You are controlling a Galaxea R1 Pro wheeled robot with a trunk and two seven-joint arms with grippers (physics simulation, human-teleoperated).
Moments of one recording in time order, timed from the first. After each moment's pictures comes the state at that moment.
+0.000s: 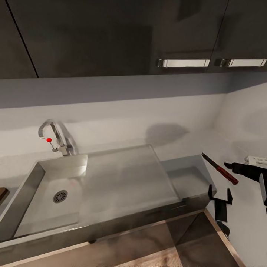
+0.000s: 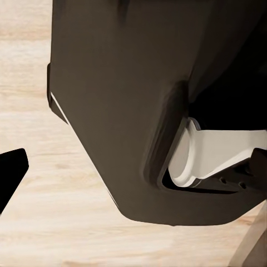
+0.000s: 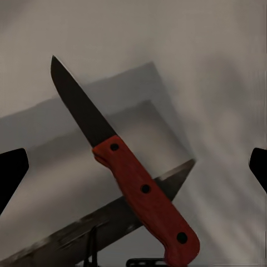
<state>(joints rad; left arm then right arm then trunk) -0.10 -0.01 -0.18 0.08 0.39 -0.02 -0.13 -0.79 -0.40 -0.51 -0.95 0.21 0.59 0.44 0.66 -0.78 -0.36</state>
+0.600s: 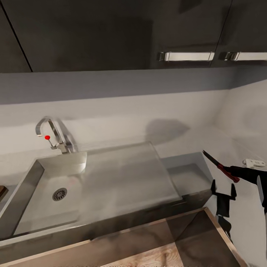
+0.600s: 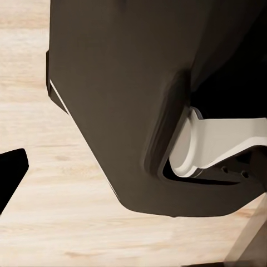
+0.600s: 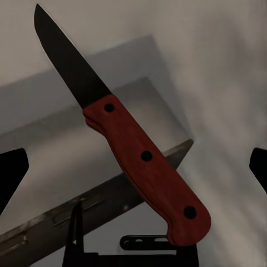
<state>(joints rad) -0.10 -0.01 -0.18 0.08 0.39 -0.02 -0.13 -0.80 -0.39 -0.51 -0.90 0.25 0.58 0.44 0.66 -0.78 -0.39</state>
